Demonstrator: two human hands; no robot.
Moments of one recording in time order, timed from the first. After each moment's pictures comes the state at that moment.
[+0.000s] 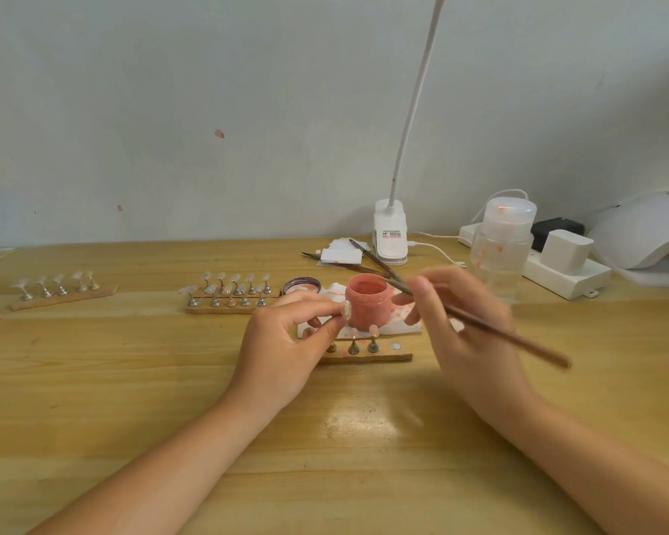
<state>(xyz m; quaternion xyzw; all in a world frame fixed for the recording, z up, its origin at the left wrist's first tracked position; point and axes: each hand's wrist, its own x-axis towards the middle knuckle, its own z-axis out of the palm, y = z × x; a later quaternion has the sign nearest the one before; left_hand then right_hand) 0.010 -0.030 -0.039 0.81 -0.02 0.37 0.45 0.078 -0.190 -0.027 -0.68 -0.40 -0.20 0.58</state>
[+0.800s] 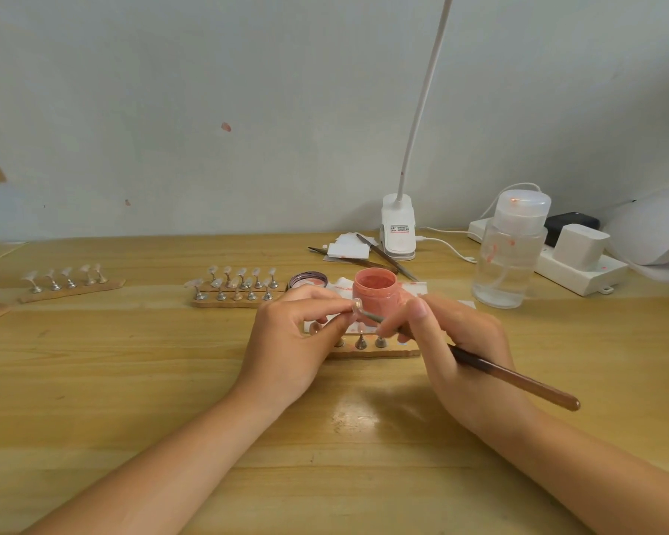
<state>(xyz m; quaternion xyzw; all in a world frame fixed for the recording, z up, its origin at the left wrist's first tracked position) 0.014 -0.028 -0.044 0.82 -0.04 0.37 0.44 0.067 -0.186 -0.044 -0.68 -0.45 -0.21 0.54</state>
